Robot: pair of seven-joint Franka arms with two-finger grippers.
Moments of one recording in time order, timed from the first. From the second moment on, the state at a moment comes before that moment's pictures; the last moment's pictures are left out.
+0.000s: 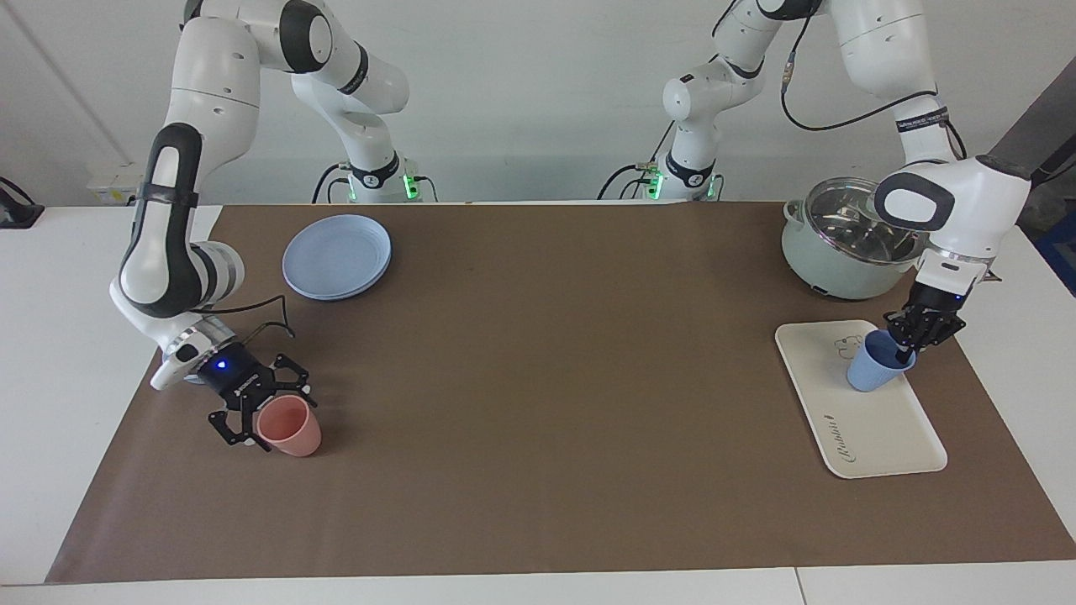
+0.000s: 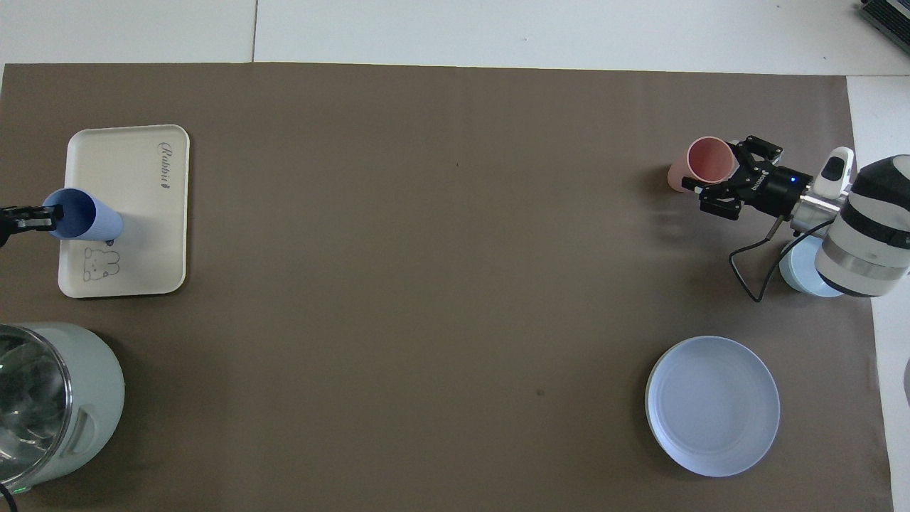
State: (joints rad) left arm 0.39 0.21 -0.09 -2.04 -0.31 2.62 0.65; right arm -0.16 0.48 -0.09 -1.84 1.47 2.21 -2.09
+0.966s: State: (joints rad) left arm 0.26 0.20 -0.10 -1.62 0.00 1.81 0.42; right arm -0.12 0.14 -0.09 -1.86 0.87 2.22 -1.37
